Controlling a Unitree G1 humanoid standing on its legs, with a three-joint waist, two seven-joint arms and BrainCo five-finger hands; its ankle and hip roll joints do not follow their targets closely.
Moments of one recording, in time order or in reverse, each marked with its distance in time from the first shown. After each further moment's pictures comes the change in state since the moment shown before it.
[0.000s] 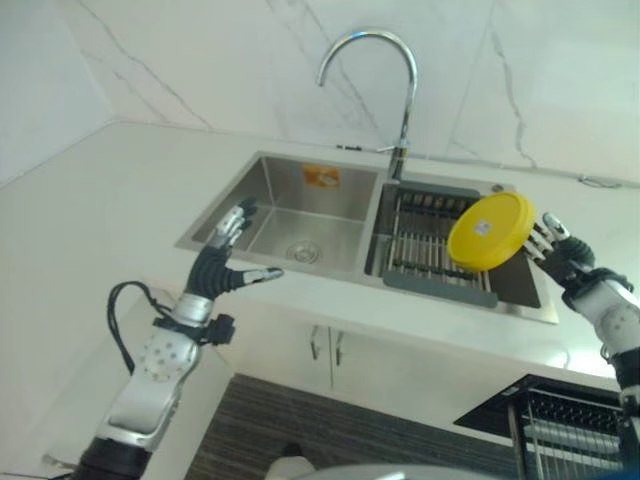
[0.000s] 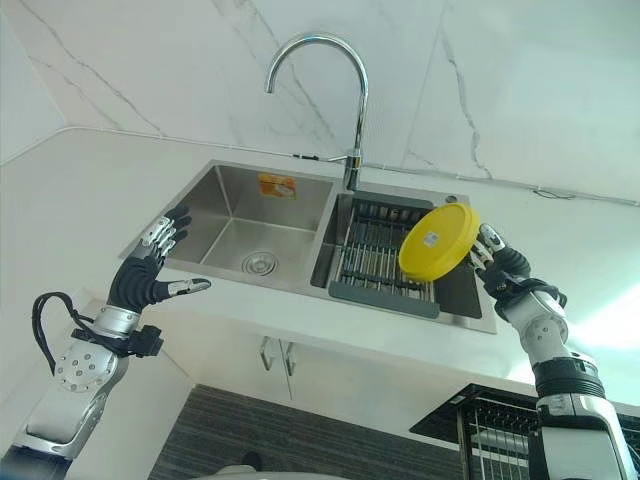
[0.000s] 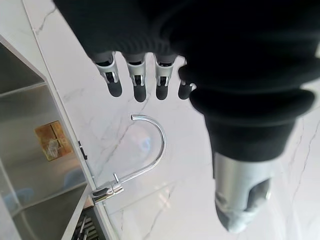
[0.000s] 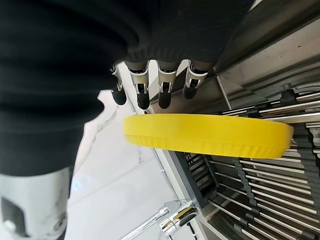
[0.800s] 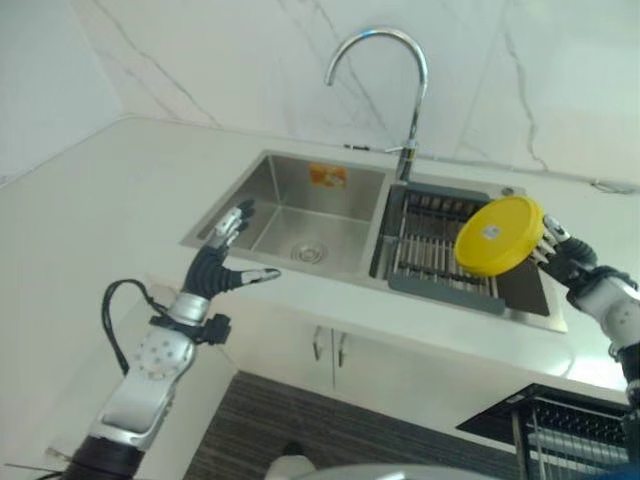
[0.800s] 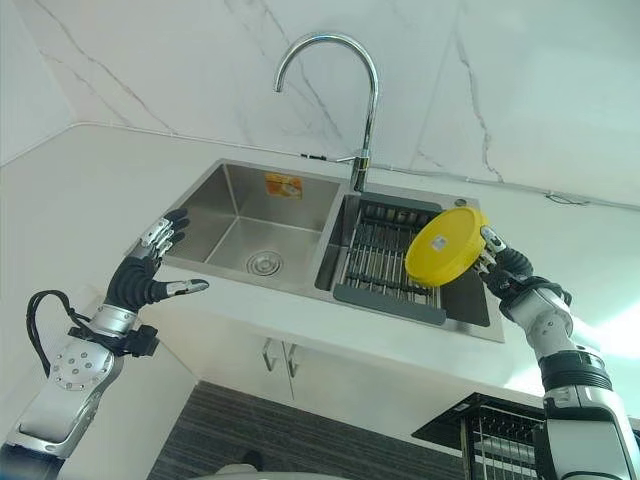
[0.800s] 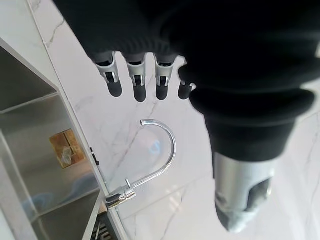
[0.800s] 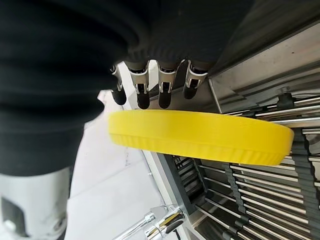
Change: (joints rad) left arm 0.001 0.038 -0.002 0.003 -0.001 0.026 0.003; right arm -0.039 -0.039 0.040 0.069 -0.005 0.033 0.002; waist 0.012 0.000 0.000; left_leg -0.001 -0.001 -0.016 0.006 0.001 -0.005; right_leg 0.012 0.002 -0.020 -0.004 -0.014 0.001
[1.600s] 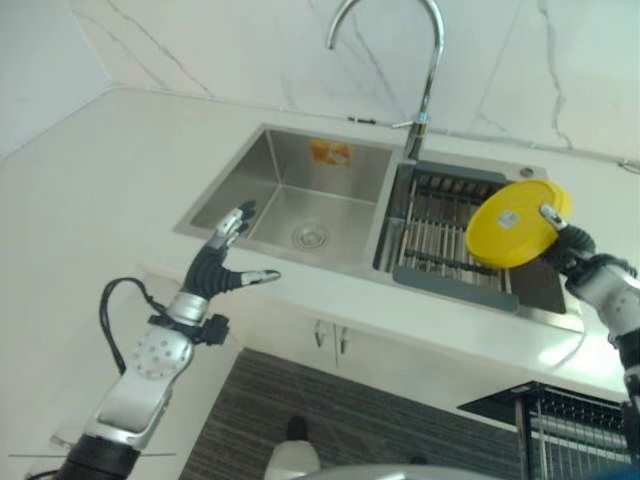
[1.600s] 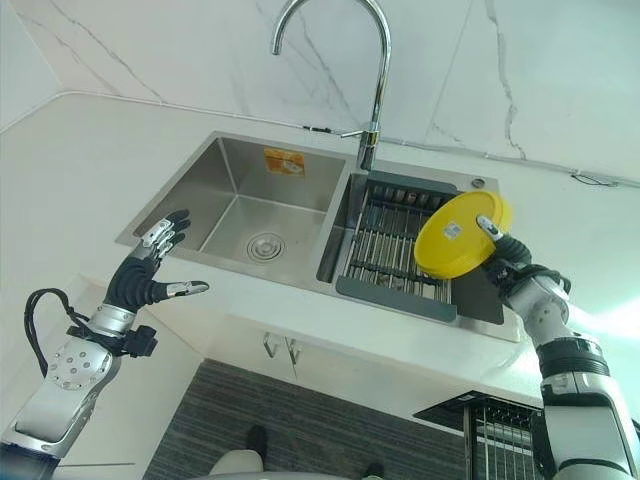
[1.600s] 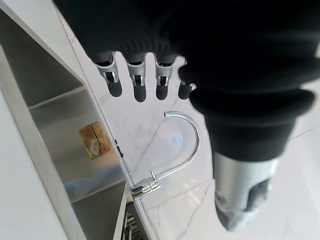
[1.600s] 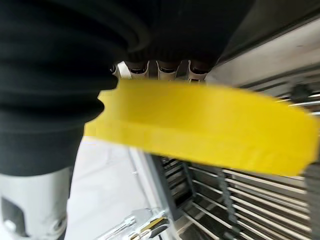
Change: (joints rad) left arm 0.000 0.030 -0.009 0.002 0.000 0.002 0.000; right arm -0.097 -0.041 0.036 0.040 -0.036 -0.027 0.030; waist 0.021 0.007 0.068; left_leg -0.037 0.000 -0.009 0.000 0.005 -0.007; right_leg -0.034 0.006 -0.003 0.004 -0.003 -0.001
